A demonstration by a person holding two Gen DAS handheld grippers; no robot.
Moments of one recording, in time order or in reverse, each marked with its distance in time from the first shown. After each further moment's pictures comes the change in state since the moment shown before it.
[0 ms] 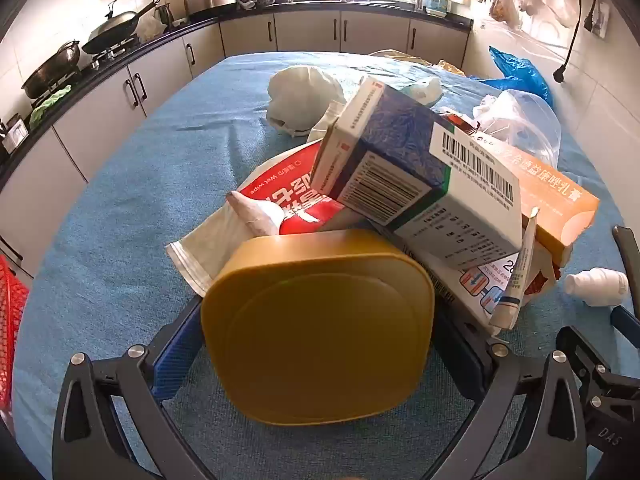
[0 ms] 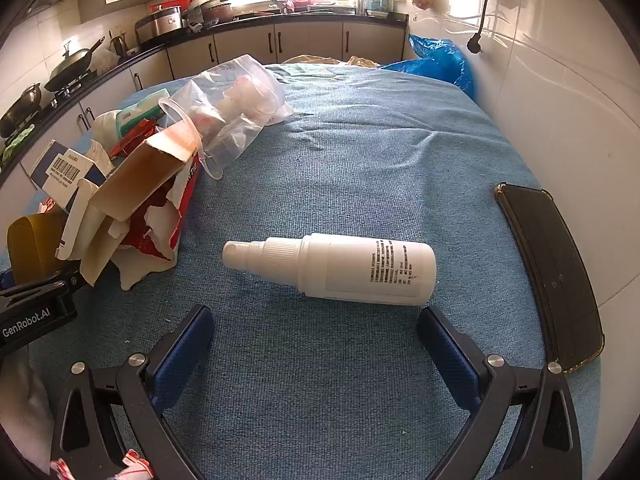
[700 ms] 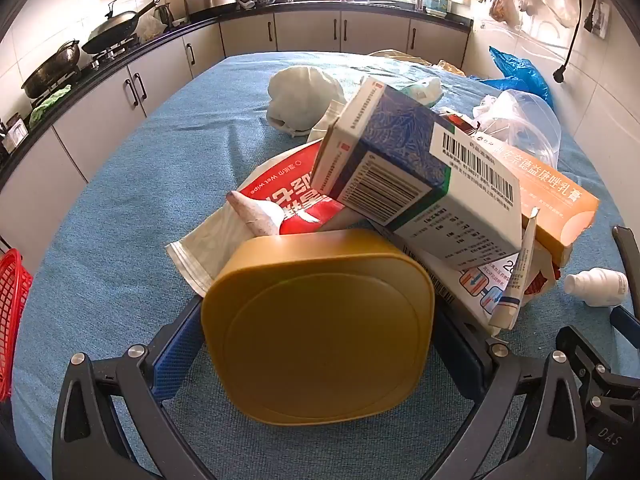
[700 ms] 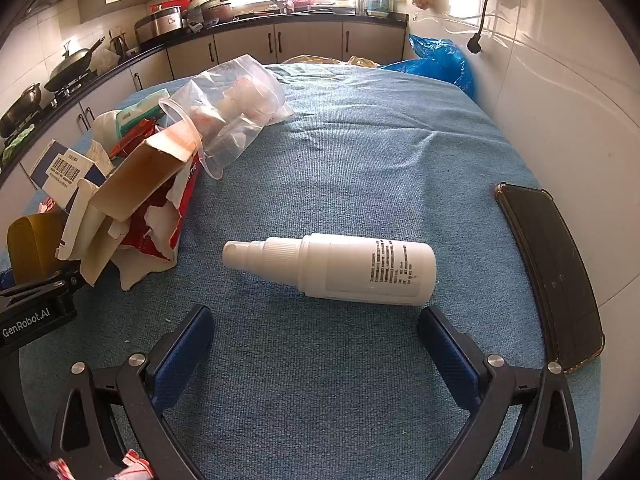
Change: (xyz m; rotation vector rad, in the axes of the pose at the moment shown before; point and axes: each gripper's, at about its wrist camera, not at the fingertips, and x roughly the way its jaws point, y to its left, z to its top) left arm 0.000 0.000 0.000 -0.003 -0.005 -0.004; right arm 0.000 0.000 0.000 -0.002 0.008 -0.003
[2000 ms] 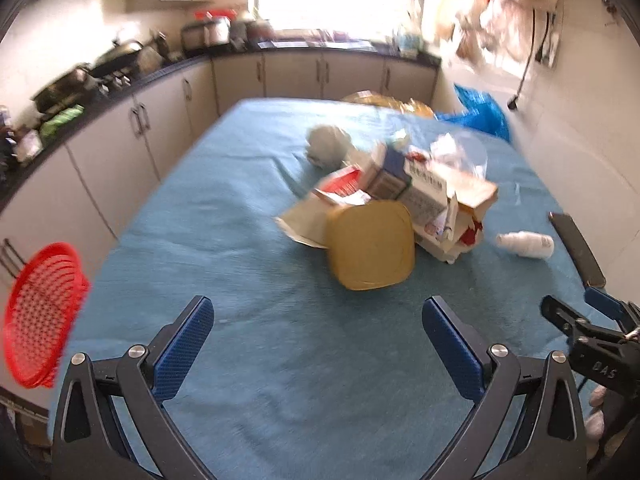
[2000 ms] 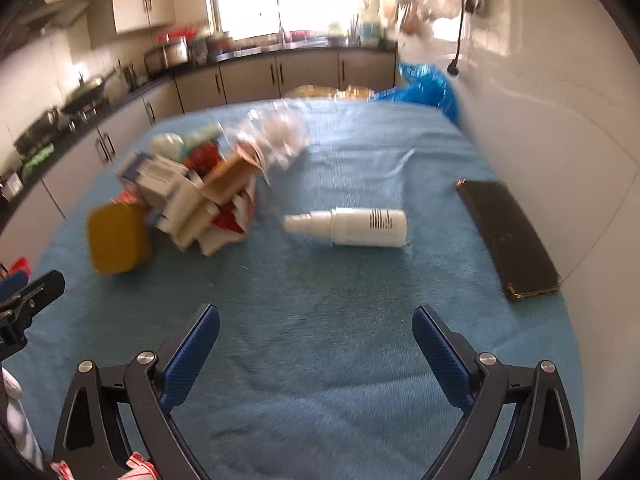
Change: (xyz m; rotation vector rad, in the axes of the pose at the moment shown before) left arm -0.124 0.070 -0.064 0.024 -0.178 -0.084; right arm -0.108 0.028 -0.051 0.042 -0.163 0.001
